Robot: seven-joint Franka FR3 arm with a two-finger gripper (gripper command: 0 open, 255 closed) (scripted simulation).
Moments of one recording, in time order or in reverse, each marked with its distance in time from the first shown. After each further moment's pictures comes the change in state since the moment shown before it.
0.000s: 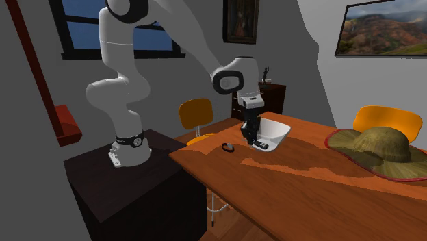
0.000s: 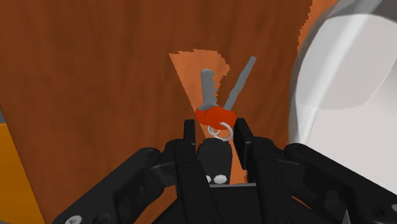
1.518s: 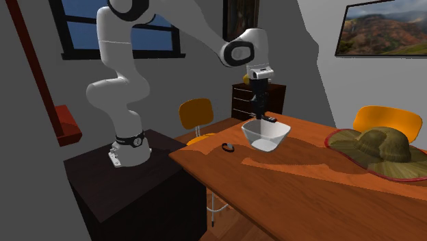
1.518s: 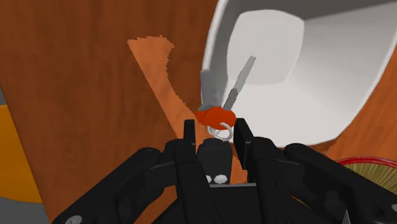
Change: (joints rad) arm 0.041 -0.062 0.076 0.210 0.061 -0.269 0.046
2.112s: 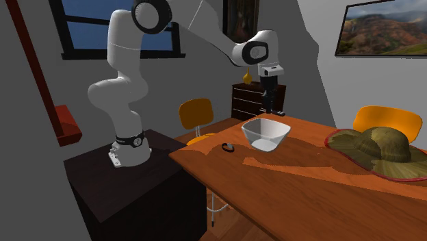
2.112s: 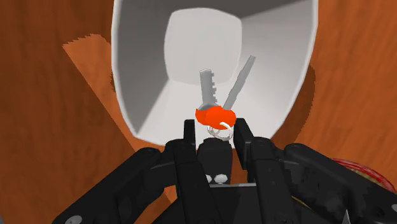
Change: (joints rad) arm 0.151 0.222 0.006 0.280 -0.160 -0.107 0.207
